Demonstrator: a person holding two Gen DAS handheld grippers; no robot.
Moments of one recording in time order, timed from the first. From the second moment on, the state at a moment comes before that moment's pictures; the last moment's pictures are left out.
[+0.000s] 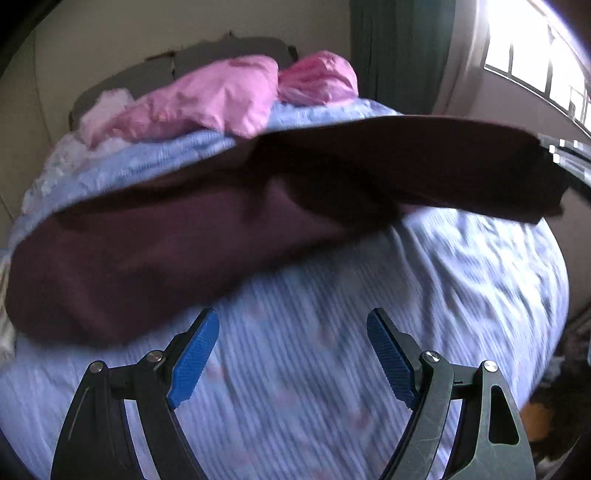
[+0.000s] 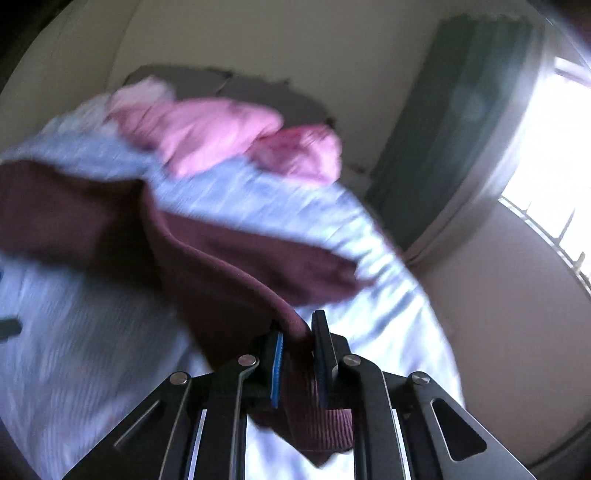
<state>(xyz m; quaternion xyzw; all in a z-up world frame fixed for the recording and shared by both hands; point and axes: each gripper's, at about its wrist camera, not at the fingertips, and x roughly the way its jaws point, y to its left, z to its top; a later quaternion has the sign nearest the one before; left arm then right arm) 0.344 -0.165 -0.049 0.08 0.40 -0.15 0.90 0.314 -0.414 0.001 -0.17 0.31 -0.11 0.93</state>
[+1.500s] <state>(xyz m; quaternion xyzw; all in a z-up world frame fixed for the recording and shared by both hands) 0.389 -0.164 0.010 0.09 0.33 -0.19 0.92 0.399 -0.391 0.035 -0.15 0.23 -0.03 0.96</state>
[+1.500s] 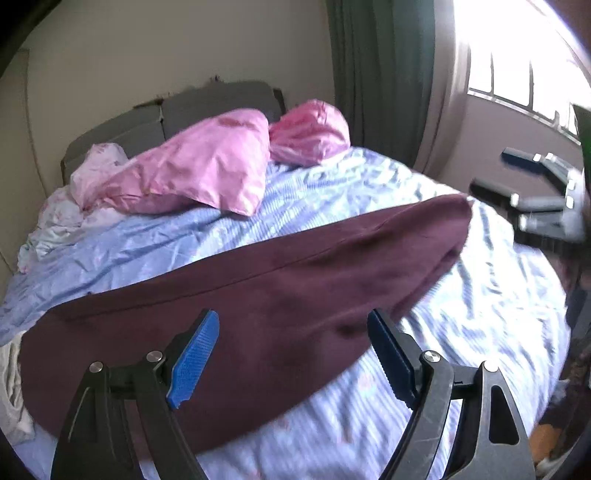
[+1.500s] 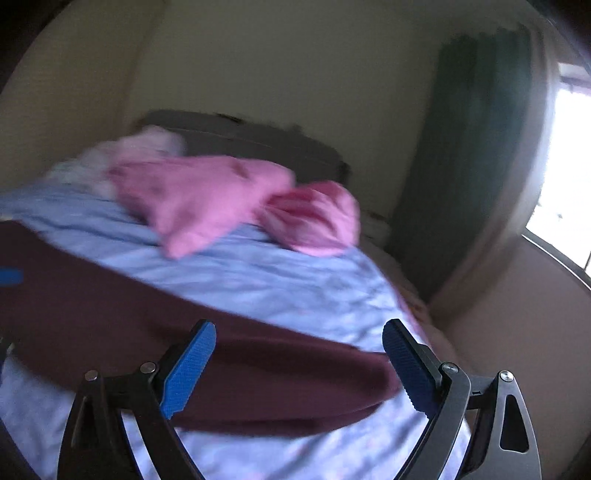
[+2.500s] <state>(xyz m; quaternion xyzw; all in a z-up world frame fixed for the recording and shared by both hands) 0.388 -0.123 -0.098 0.18 0.38 -0.16 0.89 0.344 -0.256 -0.113 0.00 0.36 0.16 0.92</state>
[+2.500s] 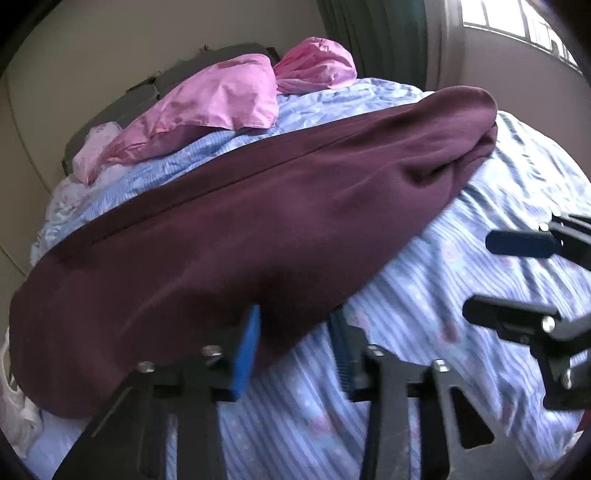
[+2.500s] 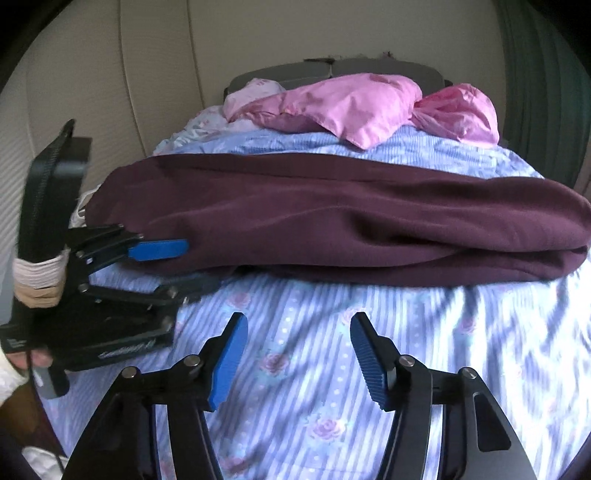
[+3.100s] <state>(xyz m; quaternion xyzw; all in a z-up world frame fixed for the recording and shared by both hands) 0.489 -0.084 -0.068 0.12 0.41 -0.17 0.89 0.402 -0.217 -0.097 -0.01 0.34 0.25 0.91</state>
